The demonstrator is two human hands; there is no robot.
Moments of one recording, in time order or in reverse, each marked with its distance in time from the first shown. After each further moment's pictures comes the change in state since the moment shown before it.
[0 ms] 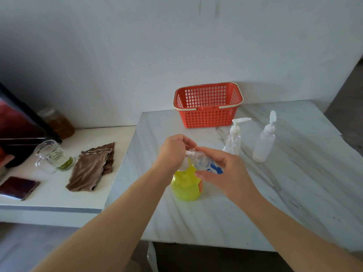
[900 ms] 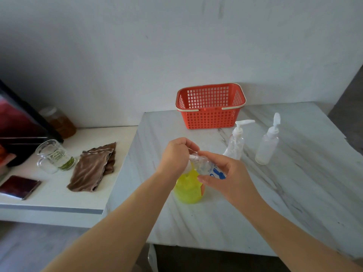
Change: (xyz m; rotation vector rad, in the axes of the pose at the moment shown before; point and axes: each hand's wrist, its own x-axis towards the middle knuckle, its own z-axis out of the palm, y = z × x) left_hand -0.002 -0.005 0.003 0.016 -0.008 -0.016; right_hand -0.004 0.002 0.001 0.011 -0.009 0.010
